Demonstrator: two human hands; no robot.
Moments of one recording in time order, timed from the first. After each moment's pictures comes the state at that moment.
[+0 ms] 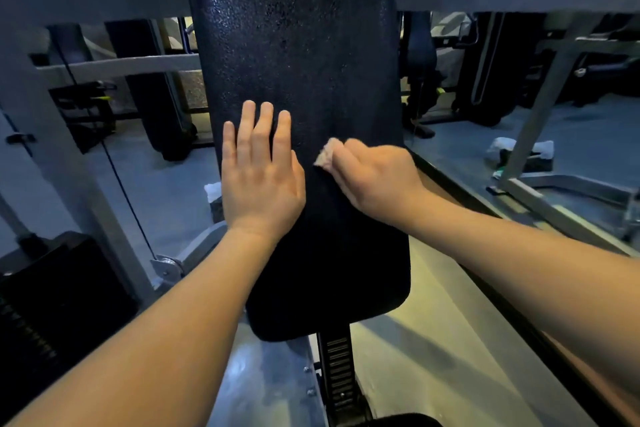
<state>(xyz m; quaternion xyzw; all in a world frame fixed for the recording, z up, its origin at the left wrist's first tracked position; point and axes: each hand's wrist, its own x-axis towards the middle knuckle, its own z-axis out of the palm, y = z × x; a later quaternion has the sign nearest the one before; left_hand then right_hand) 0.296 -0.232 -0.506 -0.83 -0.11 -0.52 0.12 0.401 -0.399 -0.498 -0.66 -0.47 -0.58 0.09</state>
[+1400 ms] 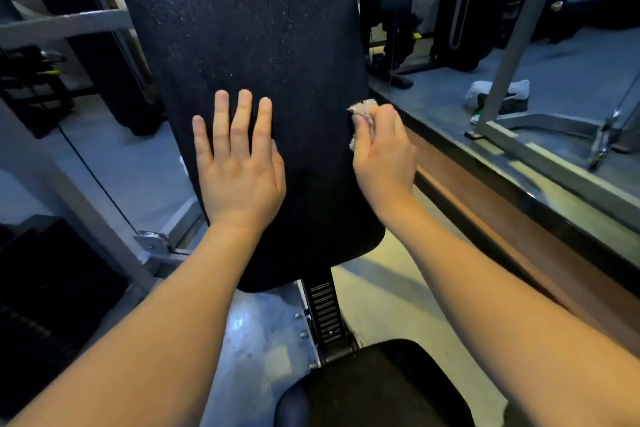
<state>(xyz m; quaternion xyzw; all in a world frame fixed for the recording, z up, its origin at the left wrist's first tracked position) 0.281 -0.257 -0.555 -0.85 -0.10 -0.50 0.13 0.380 -0.431 -0.565 -0.79 -0.18 -0.43 0.39</state>
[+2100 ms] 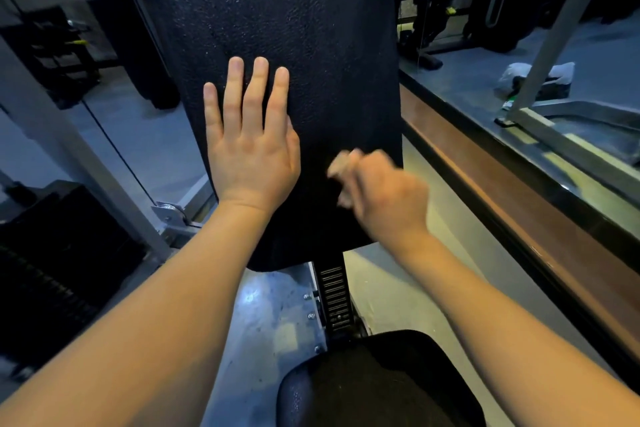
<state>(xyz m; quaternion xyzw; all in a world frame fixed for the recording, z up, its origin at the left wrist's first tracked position) 0.283 -0.253 -0.563 -0.84 -0.10 -0.51 0.14 0.346 -0.434 -0.631 -0.78 -0.33 -0.49 0.21</state>
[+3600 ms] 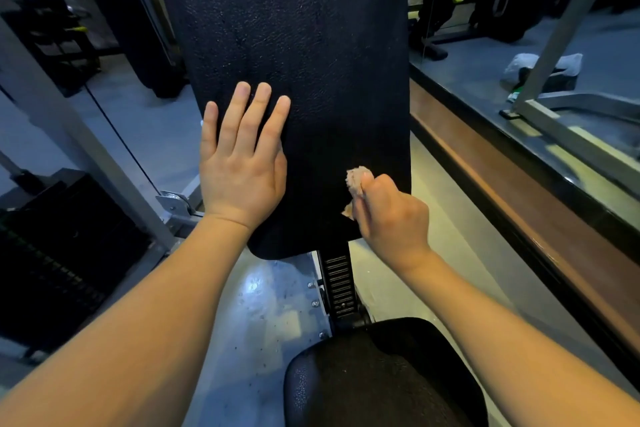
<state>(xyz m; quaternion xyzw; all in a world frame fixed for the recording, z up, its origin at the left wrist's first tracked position) 0.254 -0.225 -0.590 -0.84 -0.02 -0.53 0.14 0.329 -0.442 -0.671 -0.80 -0.34 -0.43 0.23</state>
